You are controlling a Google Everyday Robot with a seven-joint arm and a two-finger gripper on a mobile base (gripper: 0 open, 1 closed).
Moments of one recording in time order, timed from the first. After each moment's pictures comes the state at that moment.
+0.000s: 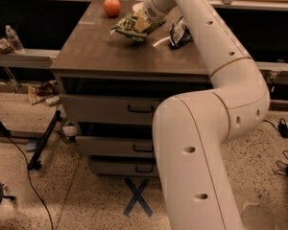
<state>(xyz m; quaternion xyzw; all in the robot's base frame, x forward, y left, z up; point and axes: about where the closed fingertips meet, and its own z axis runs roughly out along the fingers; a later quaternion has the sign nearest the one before) 0.877 -0.005 0.896 -0.48 0.79 0.04 0.38</state>
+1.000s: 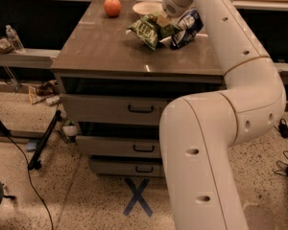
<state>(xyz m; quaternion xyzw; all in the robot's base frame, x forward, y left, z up) 0.869 -0.085 0.906 -0.47 0.81 -0.03 0.35</state>
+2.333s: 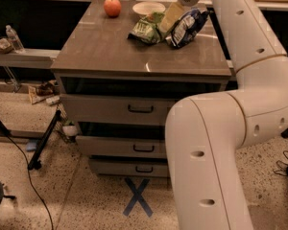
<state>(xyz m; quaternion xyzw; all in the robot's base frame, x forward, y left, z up) 0.860 -0.123 0.952 -0.47 0.80 -0.08 0.37</state>
